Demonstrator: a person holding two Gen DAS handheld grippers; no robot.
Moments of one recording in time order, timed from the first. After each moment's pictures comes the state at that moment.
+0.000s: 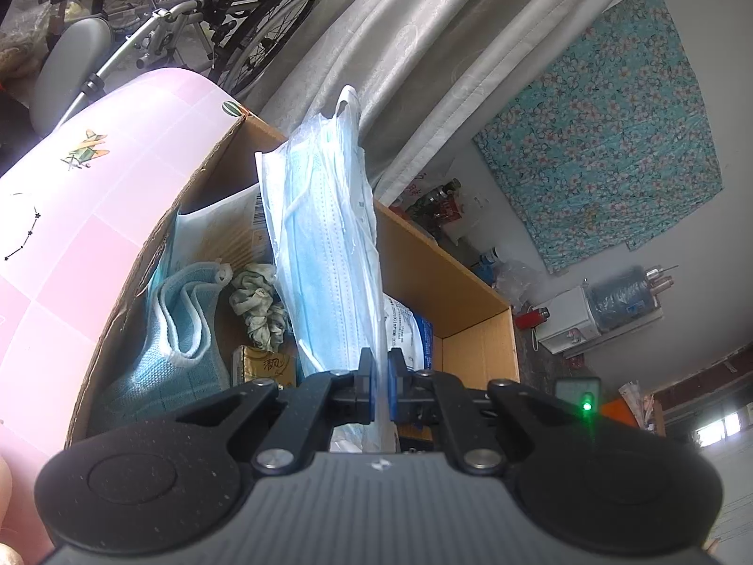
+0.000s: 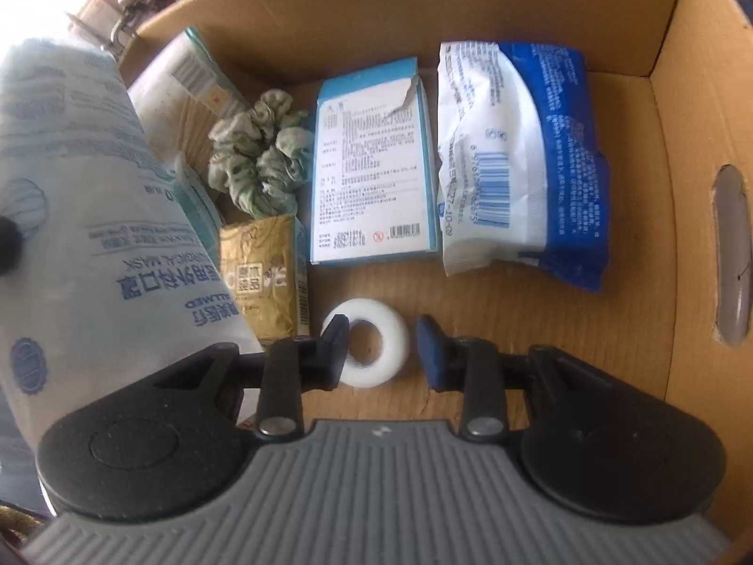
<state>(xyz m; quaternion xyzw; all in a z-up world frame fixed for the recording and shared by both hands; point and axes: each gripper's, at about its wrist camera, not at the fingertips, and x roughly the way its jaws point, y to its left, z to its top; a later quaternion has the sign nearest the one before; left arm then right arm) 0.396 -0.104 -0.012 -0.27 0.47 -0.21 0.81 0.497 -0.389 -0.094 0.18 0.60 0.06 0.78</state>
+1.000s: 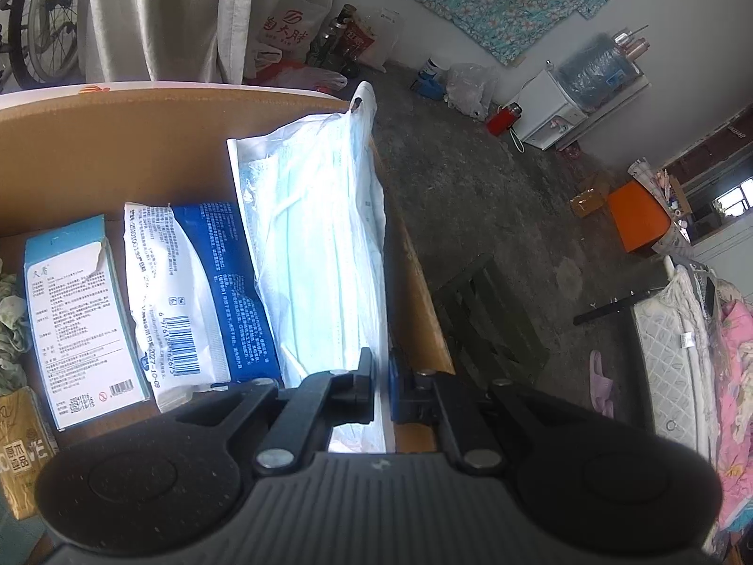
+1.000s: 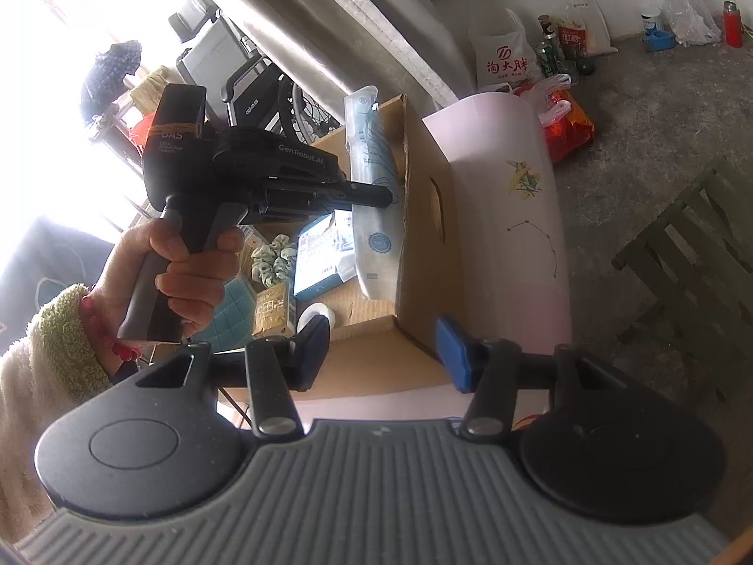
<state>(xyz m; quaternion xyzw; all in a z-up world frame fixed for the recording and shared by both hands) 0.434 -0.359 -0.060 -0.04 0.57 -0.35 0.74 0.237 -0.536 -0.028 0.30 0.38 0.03 0.87</state>
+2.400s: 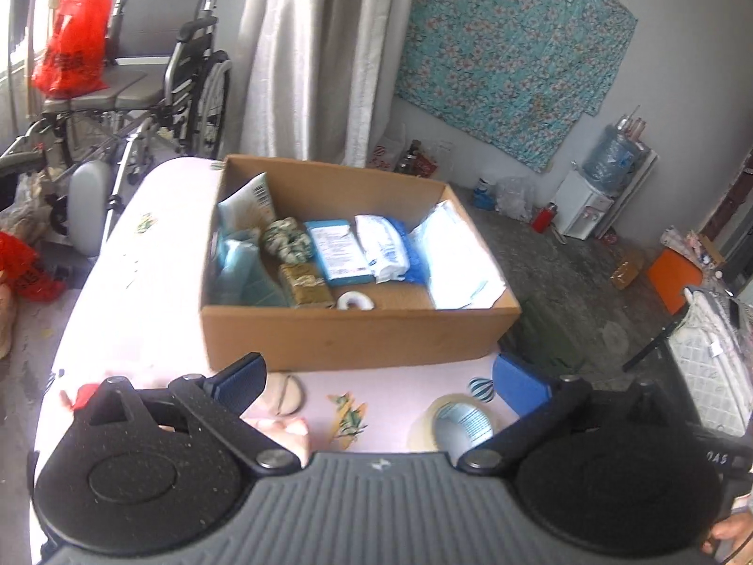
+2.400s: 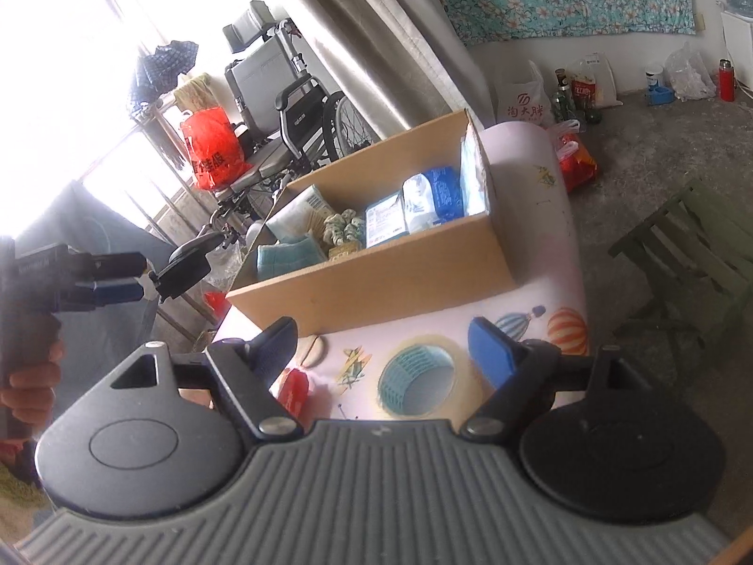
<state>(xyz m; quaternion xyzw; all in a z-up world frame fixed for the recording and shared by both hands) 0.177 -0.083 0.096 -0.03 0.42 -0.26 0.87 0.070 -0.423 0.041 0.26 0.33 0.02 0.91</state>
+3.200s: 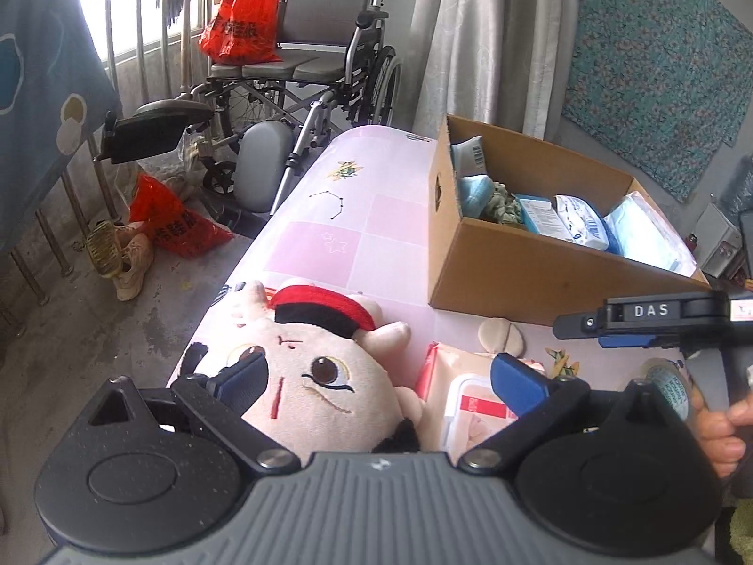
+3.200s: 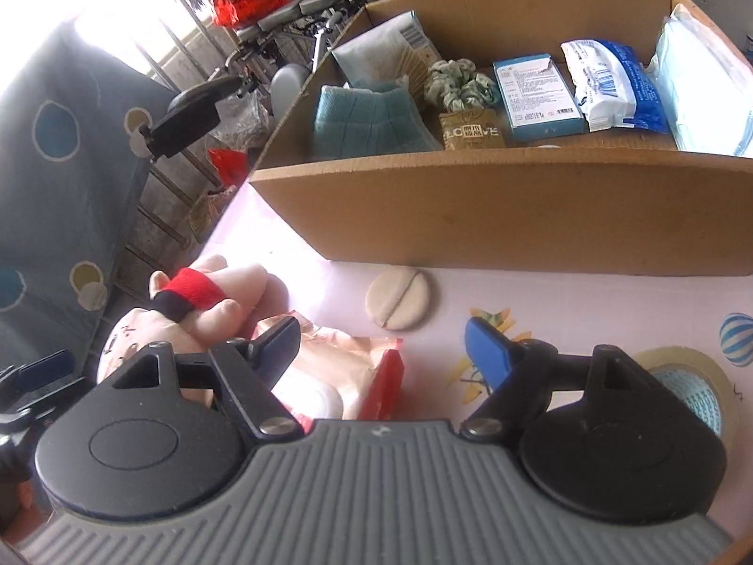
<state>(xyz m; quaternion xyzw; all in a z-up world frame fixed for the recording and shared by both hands) 0.154 0.045 0.005 -0.03 0.41 -0.08 0.91 0.273 -0.237 -0.055 0.16 0.50 0.09 0.85</state>
